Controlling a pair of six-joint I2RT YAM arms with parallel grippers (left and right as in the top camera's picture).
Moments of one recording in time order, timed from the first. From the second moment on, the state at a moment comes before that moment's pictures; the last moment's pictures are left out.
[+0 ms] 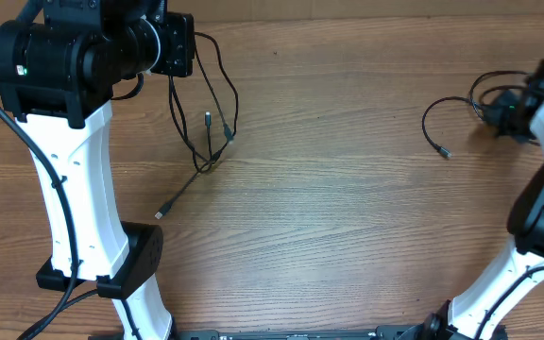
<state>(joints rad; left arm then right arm) -0.17 2.00 2.91 -1.69 0.22 -0.05 -0.41 2.14 1.55 -0.53 -0.08 0.28</state>
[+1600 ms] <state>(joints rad) -0.17 2.08 2.91 -1.69 0.18 -0.05 -0.26 1.95 1.56 -1.08 -0.17 -0.09</state>
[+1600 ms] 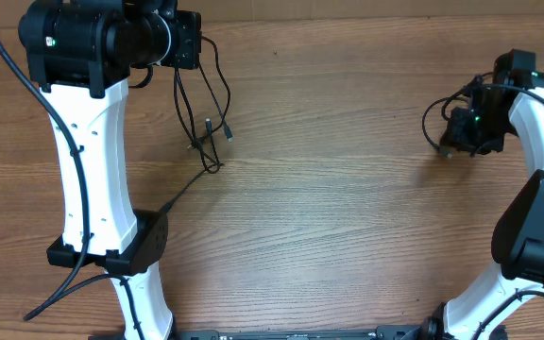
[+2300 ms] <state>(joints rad) -0.17 2.08 2.91 -1.69 0.18 -0.05 -0.26 2.10 1.56 -0.99 -0.20 -0.38</state>
